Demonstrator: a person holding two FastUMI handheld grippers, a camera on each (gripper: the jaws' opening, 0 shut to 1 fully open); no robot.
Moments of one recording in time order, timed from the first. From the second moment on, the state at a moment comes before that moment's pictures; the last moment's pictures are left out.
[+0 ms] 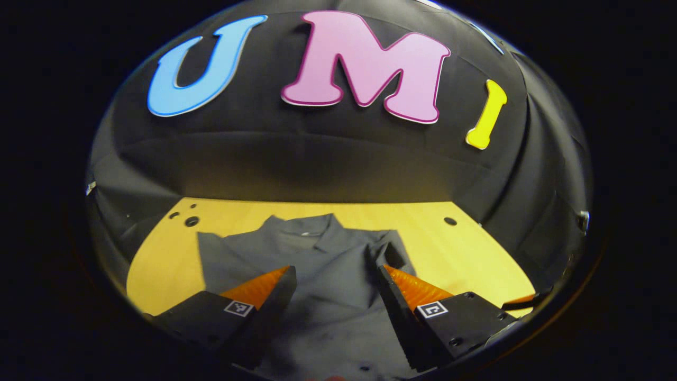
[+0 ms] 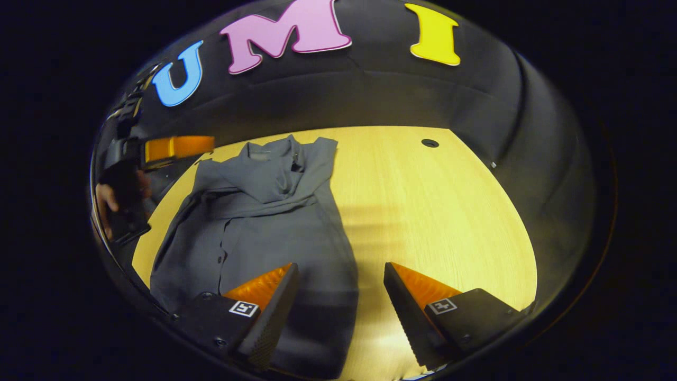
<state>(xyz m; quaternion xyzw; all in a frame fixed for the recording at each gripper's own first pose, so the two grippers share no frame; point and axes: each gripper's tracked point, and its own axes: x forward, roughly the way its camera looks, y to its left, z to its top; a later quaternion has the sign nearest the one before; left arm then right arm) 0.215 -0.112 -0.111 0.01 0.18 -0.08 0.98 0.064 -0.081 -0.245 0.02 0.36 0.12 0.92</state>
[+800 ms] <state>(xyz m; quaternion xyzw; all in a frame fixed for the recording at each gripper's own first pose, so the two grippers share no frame) -0.022 0.077 -0.268 -0.01 0.35 0.06 0.94 -0.012 -0.068 -0.299 0.02 0.45 0.07 0.89</state>
